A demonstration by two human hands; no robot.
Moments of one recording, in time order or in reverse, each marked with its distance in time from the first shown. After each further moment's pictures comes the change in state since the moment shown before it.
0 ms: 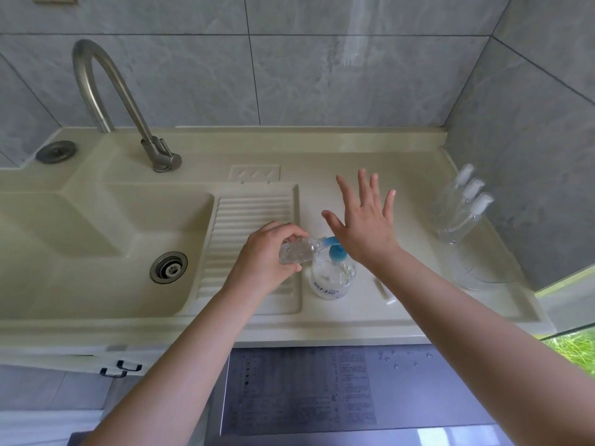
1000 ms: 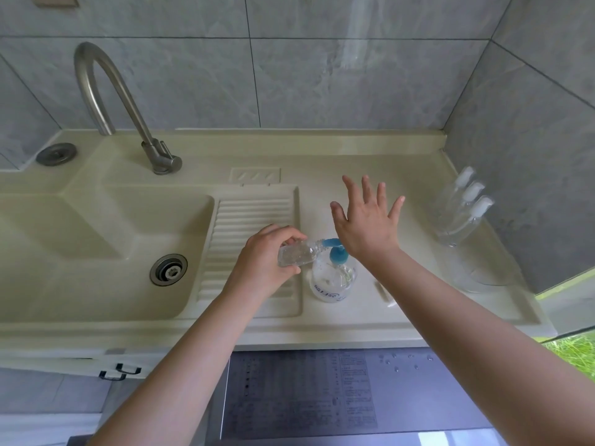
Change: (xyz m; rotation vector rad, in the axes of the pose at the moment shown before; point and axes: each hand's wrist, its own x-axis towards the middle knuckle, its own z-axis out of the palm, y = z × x) left_hand 0.002 -0.006 0.003 -0.007 0.036 0.017; right_hand 0.005 -0.008 -0.006 0.006 -0.001 0.133
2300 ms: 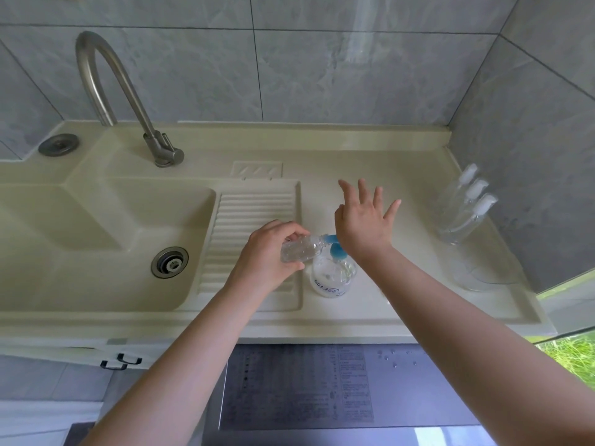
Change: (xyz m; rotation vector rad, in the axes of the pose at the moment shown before) left_hand -0.002 0.005 0.001 0.019 -0.024 -0.019; right_hand 0.001 -0.007 0.010 -0.020 -0.027 0.022
